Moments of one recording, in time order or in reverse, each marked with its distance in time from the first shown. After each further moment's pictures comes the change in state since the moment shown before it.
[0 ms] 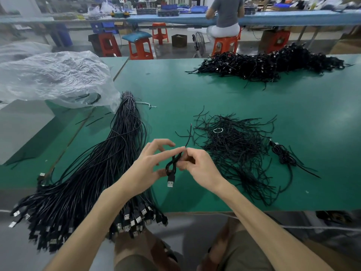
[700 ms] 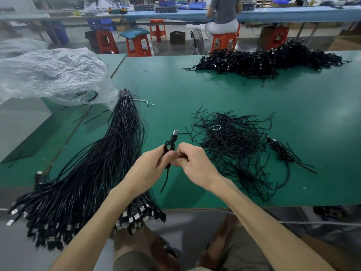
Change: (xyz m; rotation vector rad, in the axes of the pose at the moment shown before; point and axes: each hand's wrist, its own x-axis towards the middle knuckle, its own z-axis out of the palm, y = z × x) left_hand 0.006 0.017 0.014 -0.094 0.056 -0.265; right_hand -0.004 -0.012 0.002 -0.129 -0.034 -0.075
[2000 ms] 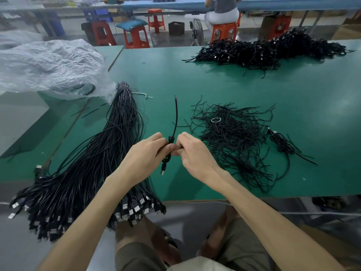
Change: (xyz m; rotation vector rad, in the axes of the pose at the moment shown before) left_hand 0.003 0.008 -0.015 0.353 -0.018 0.103; right_hand -0.001 -0.003 0.002 -0.290 0.056 -0.111
